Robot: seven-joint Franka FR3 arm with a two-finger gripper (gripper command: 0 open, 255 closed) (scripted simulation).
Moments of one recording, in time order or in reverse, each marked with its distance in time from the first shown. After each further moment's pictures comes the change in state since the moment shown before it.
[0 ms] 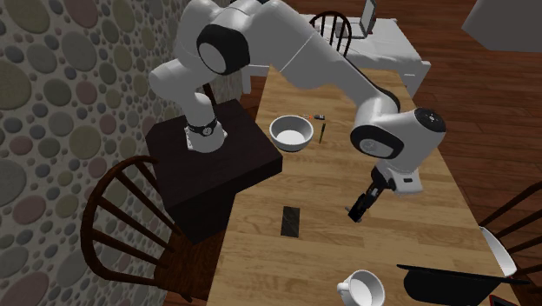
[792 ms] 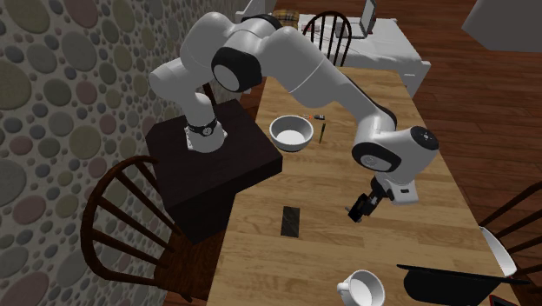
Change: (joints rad) arm 0.038 0.141 -0.015 0.094 -0.022 0.043 0.013
